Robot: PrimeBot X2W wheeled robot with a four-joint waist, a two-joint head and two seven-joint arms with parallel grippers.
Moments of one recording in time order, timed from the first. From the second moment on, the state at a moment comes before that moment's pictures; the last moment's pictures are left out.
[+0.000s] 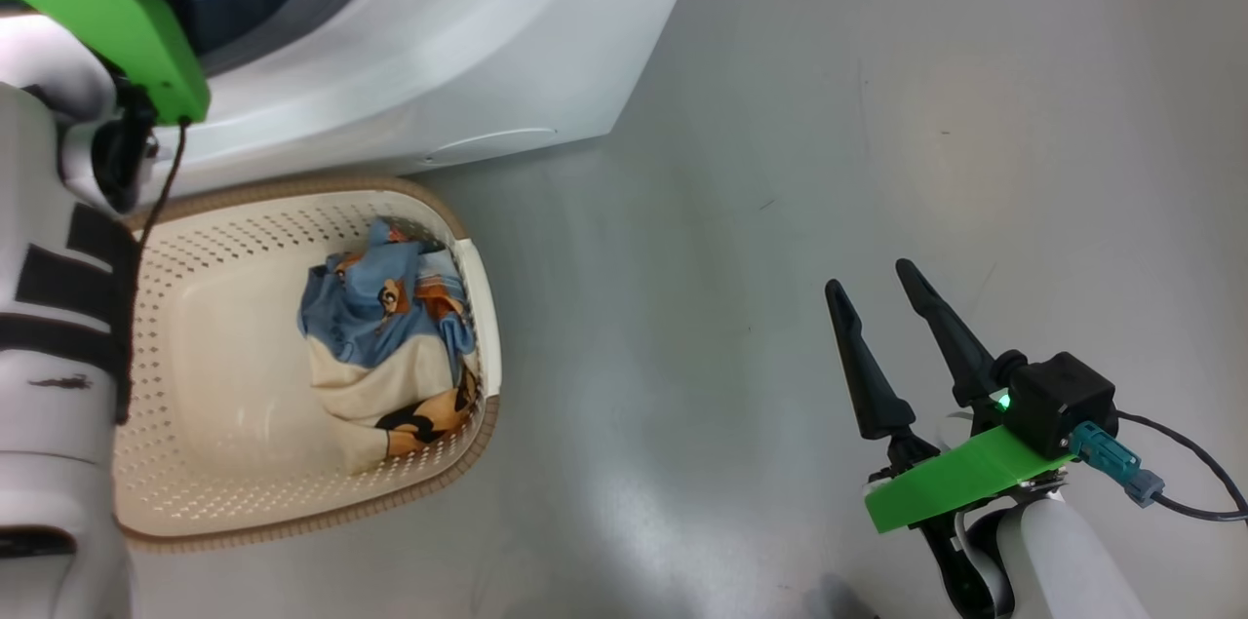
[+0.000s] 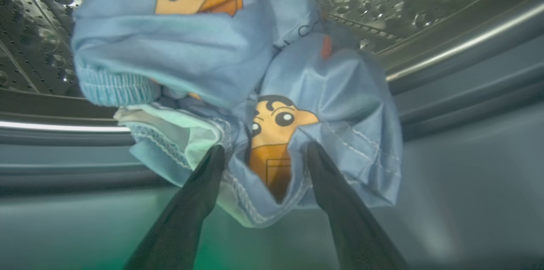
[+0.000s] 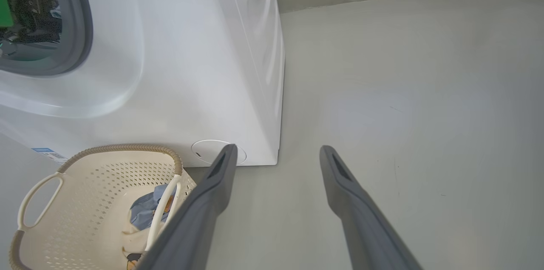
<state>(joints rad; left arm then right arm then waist) -1.18 0.17 -0.09 0.98 -0.27 -0.06 0.18 -0.25 -0.05 0.13 0.17 0.23 0.13 -0.26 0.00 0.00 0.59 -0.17</state>
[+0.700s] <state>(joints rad) -1.27 0.17 -0.09 1.13 -0.28 -0.01 0.22 -0.25 -0.05 0.14 0.17 0.24 0.13 -0.26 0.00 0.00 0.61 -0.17</state>
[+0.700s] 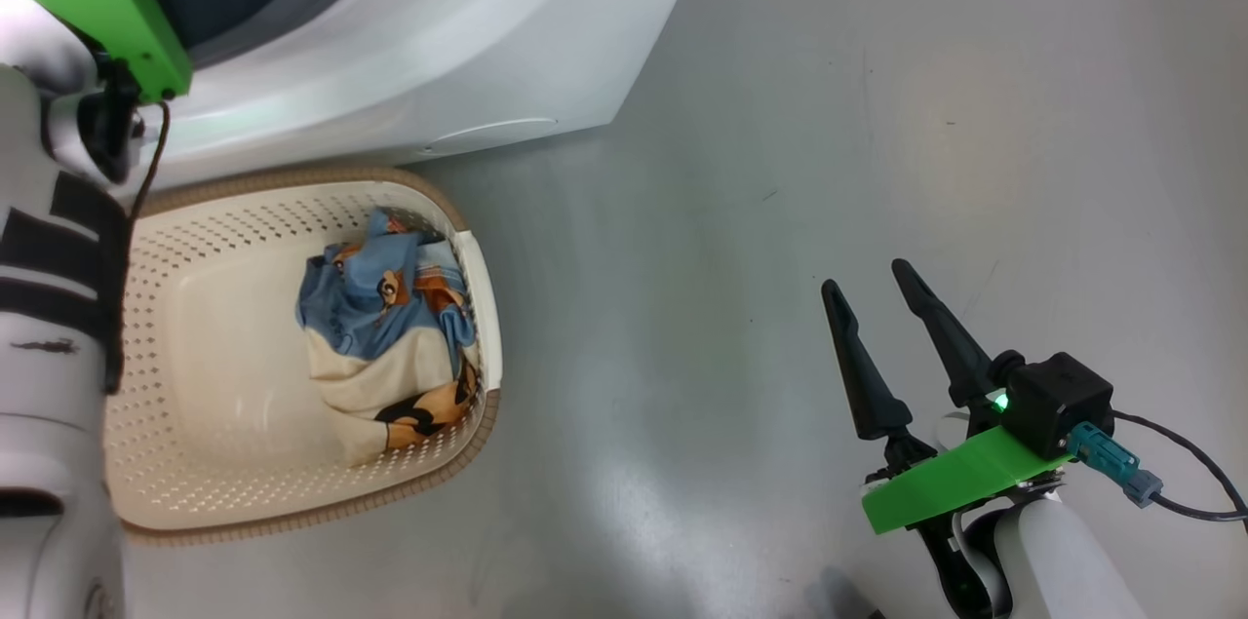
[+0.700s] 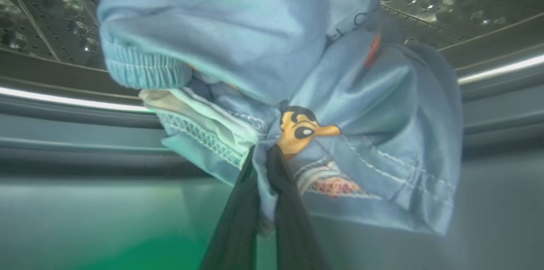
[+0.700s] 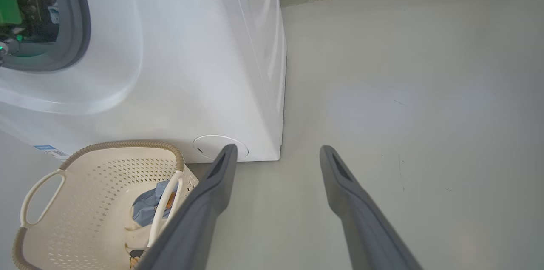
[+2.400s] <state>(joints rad) -1.49 0.24 -0.21 0.96 -0.29 -0.13 -0.26 -0.25 -0.05 0.16 0.15 0.26 0.13 -0.26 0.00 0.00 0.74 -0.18</state>
